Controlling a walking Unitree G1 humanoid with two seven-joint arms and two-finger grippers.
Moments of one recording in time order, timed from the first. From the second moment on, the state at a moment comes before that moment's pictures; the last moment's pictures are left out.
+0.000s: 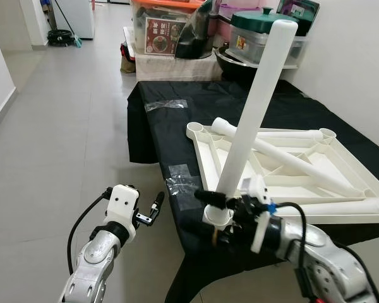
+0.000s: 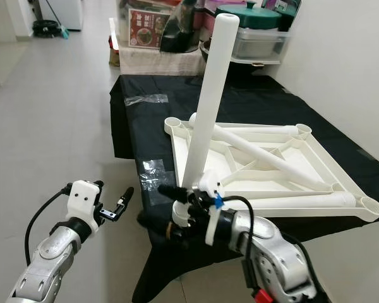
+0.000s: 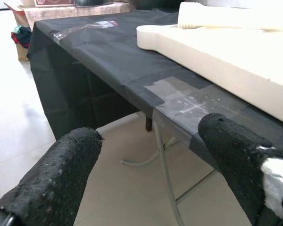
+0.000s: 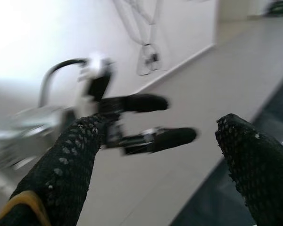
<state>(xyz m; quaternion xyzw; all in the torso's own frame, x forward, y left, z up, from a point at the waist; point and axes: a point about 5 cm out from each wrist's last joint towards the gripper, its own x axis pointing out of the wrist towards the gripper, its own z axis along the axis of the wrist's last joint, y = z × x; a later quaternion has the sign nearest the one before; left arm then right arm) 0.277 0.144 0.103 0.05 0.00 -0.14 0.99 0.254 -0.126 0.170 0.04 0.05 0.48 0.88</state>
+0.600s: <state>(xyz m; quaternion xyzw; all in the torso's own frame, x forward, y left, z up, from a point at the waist) 0.278 0.142 0.099 0.05 0.01 -0.14 0.99 0.268 -0.106 0.165 0.06 0.06 0.39 0.92</state>
